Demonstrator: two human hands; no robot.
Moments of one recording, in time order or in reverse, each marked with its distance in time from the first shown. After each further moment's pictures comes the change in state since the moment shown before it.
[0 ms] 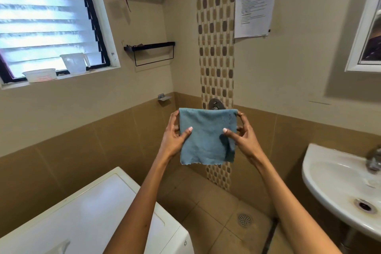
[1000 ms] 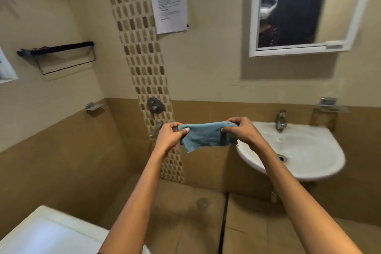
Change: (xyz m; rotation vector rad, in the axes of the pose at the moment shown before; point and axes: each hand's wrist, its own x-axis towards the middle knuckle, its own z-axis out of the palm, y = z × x) left_hand 0.012 0.017 0.144 0.198 -0.394 -0.056; right_hand -0.054 -0.017 -0.138 -0.475 0.324 0.285
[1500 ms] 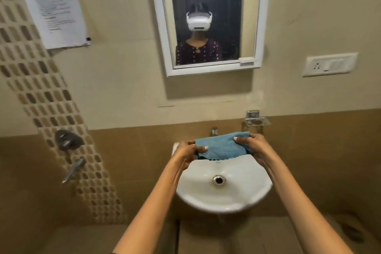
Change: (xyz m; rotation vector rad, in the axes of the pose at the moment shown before) left_hand 0.130 0.114 0.300 -0.588 -0.540 -0.374; right_hand 0.089 0.159 -0.245 0.478 0.408 0.316
